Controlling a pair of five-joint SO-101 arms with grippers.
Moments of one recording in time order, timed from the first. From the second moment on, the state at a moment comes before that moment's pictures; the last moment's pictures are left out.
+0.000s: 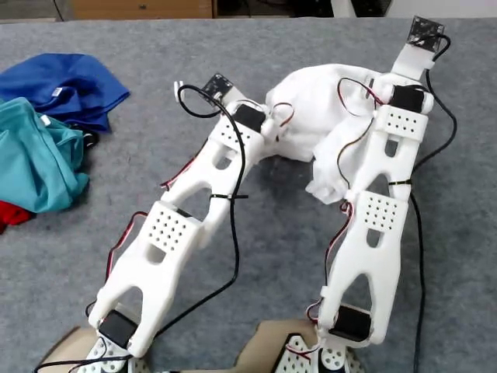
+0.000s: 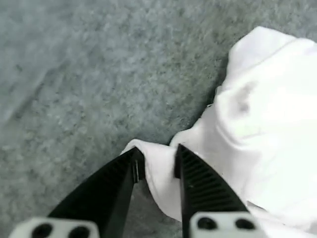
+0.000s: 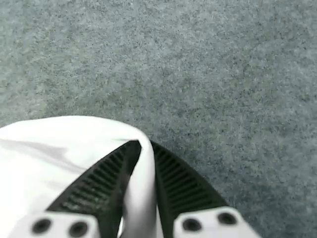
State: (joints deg) left arm 26.8 62.7 -62.7 69.2 63.3; right arm 14.2 78.2 -93.3 71.7 -14.5
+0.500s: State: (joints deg) left arm 20.7 64.4 -83.2 80.8 50.9; right arm 14.2 78.2 -93.3 71.7 -14.5
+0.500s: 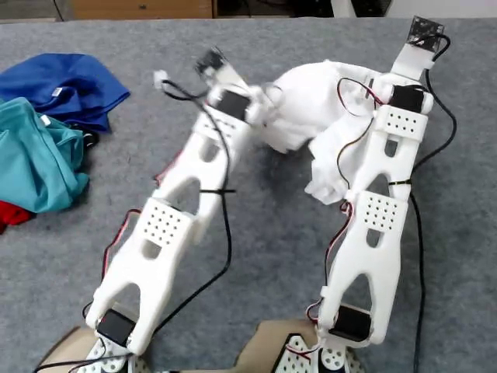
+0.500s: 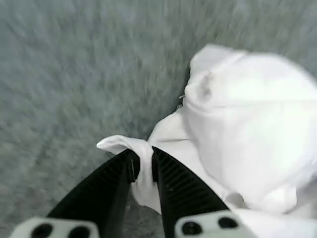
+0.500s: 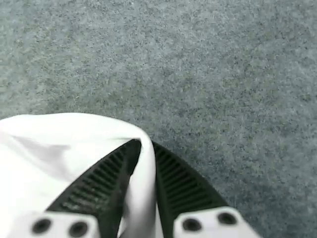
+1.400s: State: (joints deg) left arm -12.8 38.1 -59.0 100.3 18.2; right arm 3.0 43.1 -75.0 101.3 11.3
